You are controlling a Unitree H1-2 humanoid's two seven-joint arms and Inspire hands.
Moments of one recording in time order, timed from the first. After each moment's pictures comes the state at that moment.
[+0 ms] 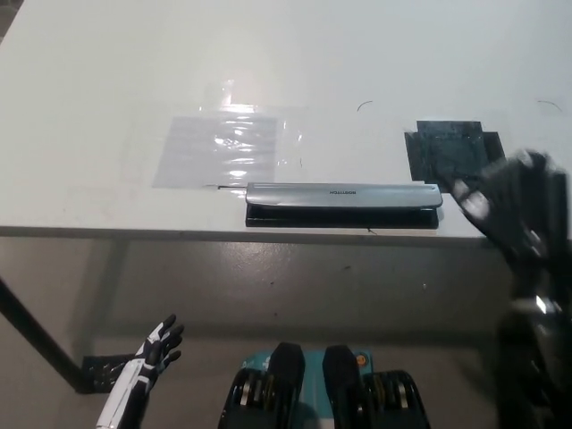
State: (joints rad) left_arm 0.09 0.17 -0.02 0.08 0.02 -0.17 -0.12; right_arm -0.25 -0.01 -0.08 -0.07 0.18 -0.23 -0.08
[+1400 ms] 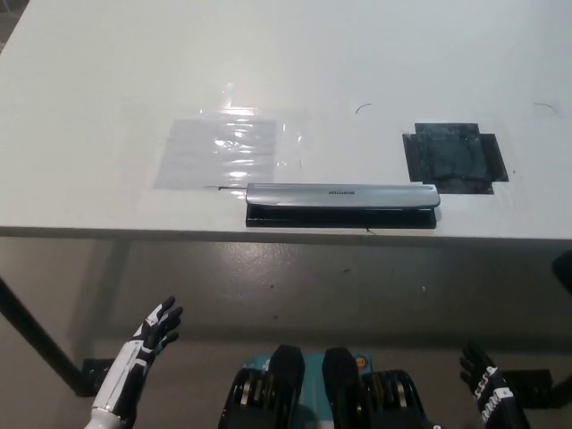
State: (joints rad) left_arm 0.05 0.19 -0.02 0.08 0.02 -0.18 -0.13; right_arm 0.18 -0.10 0.07 0.18 0.12 -0.35 0.07
